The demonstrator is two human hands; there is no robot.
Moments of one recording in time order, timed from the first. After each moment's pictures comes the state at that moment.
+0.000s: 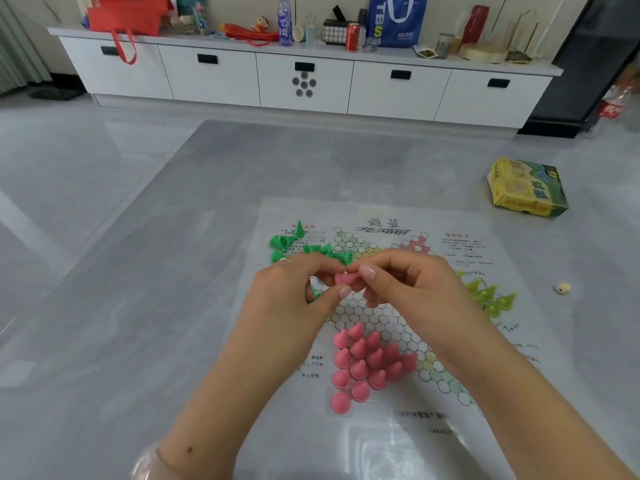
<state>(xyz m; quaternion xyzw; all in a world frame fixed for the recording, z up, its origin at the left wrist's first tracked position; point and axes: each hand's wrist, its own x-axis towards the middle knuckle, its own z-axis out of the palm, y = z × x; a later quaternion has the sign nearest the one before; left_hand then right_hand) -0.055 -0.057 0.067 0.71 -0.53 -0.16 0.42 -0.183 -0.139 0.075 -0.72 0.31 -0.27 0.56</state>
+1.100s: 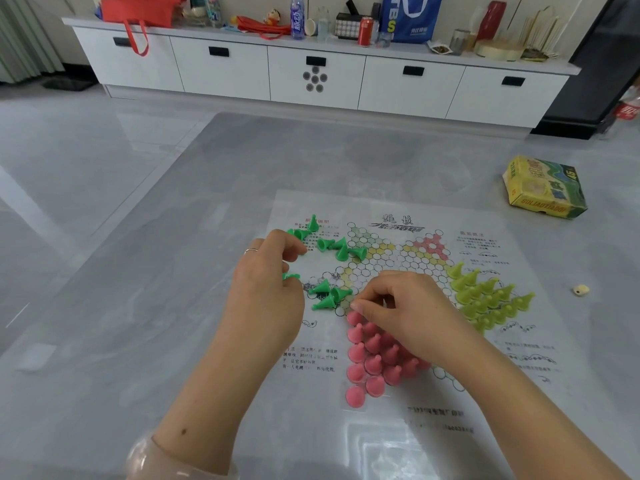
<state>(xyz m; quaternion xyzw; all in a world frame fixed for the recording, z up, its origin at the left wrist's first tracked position) -0.035 -0.052 0.055 0.79 -0.39 -0.13 0.45 -0.171 -0.135 0.058 -0.80 0.43 -0.07 0.41</state>
